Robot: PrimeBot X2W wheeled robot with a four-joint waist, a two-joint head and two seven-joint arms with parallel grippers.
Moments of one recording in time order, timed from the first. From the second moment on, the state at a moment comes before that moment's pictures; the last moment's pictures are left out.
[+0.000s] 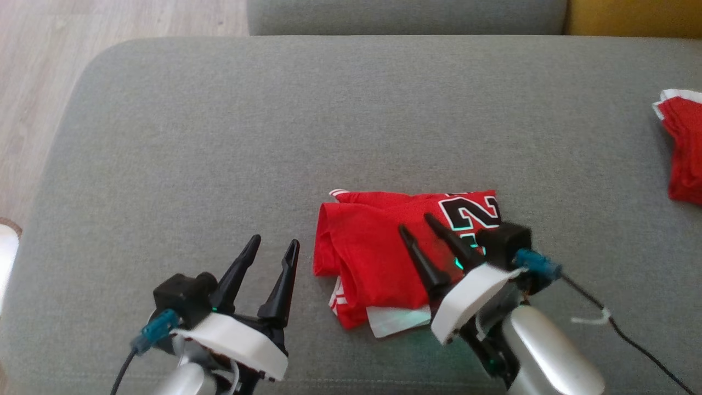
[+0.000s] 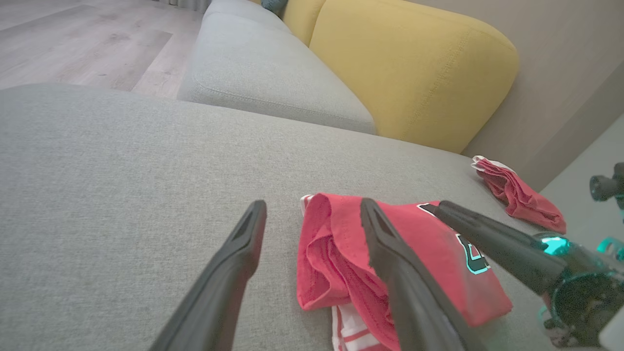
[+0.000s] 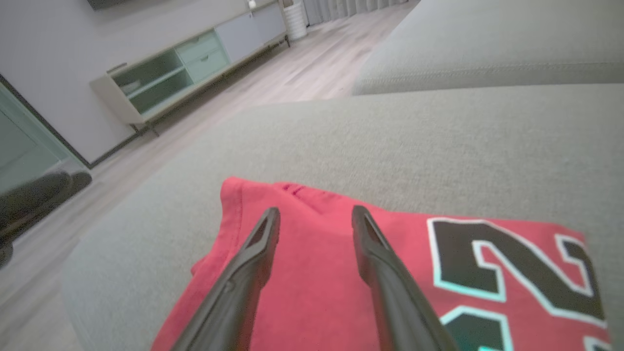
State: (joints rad) left arm -0.09 0.32 -0.64 0.03 -0.65 0.15 -0.24; right arm -0.27 -0.08 0.49 0.39 0.41 0.12 -0.01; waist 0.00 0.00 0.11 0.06
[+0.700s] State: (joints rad) left arm -0.09 0.32 -0.63 0.03 -0.65 0.15 -0.24; right arm -0.35 -0.07 0.90 0.71 0.49 0.12 -0.17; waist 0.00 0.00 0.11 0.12
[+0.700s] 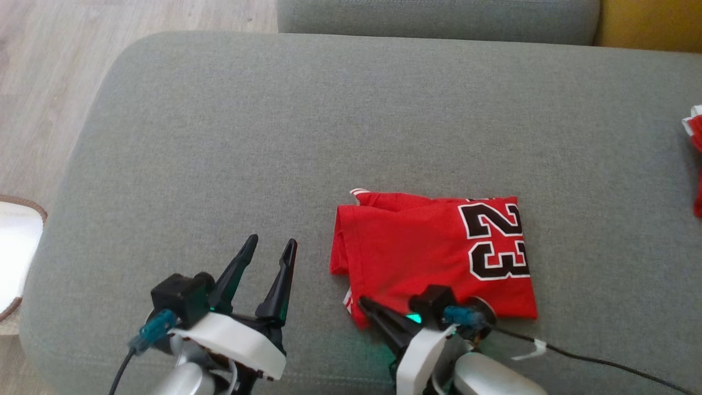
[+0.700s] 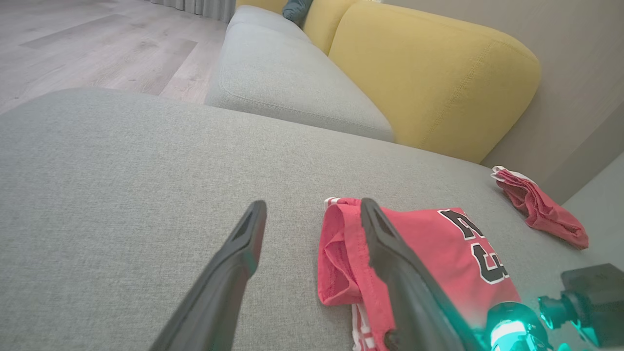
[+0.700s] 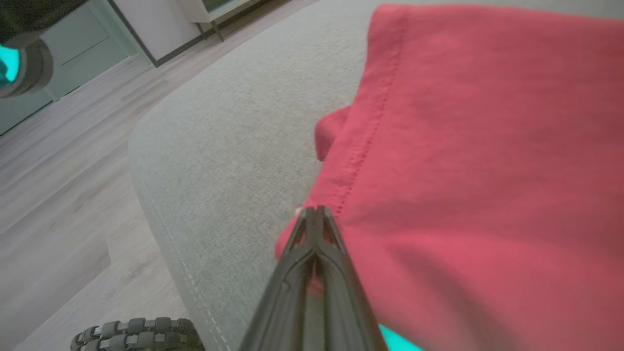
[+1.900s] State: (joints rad) left arm 0.01 0.21 -0.44 0.06 -0.47 0.21 -0.25; right arm -0.05 -0.05 0.08 0.23 0.20 0.12 -0.25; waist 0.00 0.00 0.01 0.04
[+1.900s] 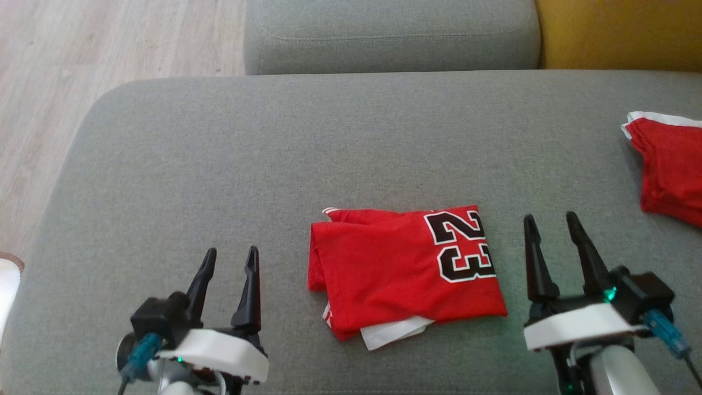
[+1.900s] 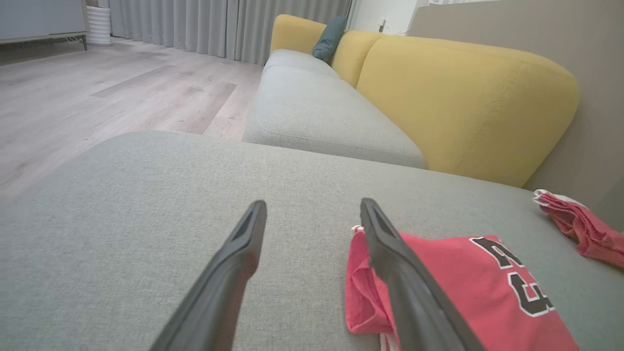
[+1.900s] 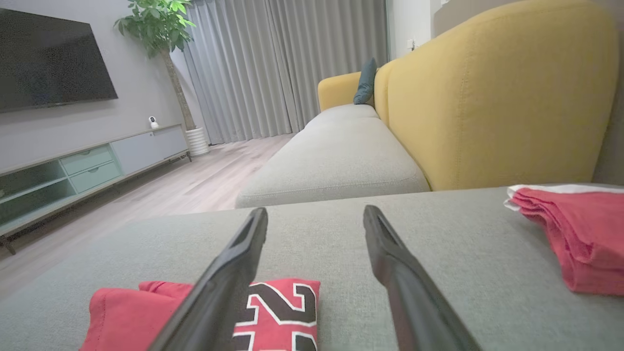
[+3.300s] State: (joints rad) left arm 0.04 0.08 -0.31 0.11 -0.32 0.08 -0.25; right arm -0.16 -0.15 0.07 0.28 0.27 0.12 0.39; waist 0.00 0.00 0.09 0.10
